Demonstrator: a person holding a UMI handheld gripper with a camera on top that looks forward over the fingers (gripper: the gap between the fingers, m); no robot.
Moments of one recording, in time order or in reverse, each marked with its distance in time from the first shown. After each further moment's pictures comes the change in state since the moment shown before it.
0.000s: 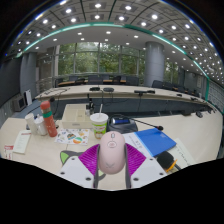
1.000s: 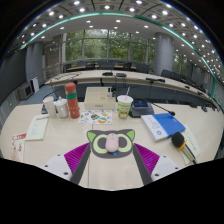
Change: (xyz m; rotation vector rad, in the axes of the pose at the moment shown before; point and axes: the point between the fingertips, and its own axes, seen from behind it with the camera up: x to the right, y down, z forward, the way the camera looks) arm -0.113 0.054 -0.076 -0.166 -0.068 -0.041
